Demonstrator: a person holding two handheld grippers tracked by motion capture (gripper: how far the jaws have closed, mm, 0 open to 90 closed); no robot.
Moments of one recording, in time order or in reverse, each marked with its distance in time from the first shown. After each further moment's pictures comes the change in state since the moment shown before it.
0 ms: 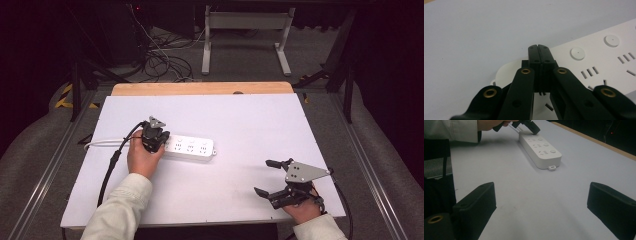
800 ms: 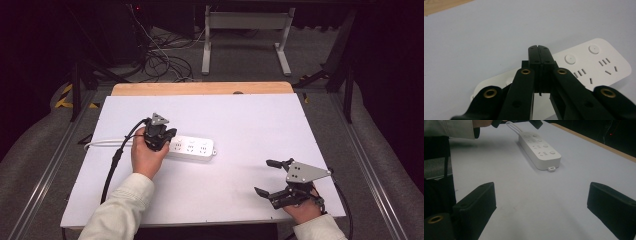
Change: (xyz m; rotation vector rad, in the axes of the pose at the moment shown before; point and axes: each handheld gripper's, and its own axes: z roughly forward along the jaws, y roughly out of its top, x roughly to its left) left arm -0.017 0.017 -0.018 -0.069 -0.093 -0.017; right arm 0.000 0.000 -0.002 -0.009 -0.004 0.000
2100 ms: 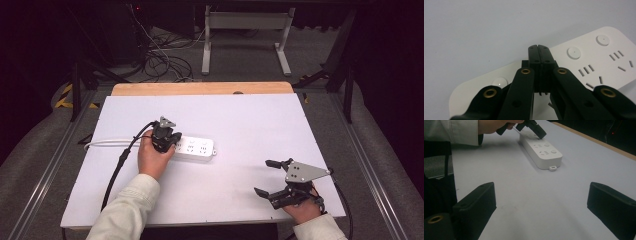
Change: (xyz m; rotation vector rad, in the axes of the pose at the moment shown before) left arm -0.005 -0.008 0.027 0.053 -0.015 0.013; right arm 0.000 0.000 0.001 0.009 0.011 0.000
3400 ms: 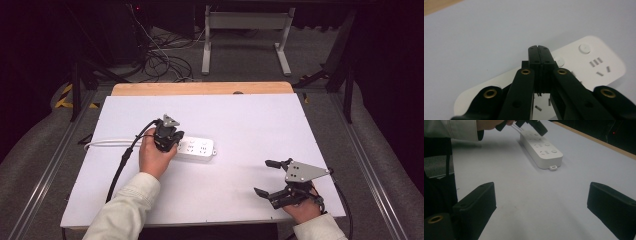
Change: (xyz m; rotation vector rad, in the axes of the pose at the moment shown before) left arm -0.014 0.013 -0.013 -0.006 0.013 0.046; right arm -0.001 0.000 0.001 0.005 0.006 0.000
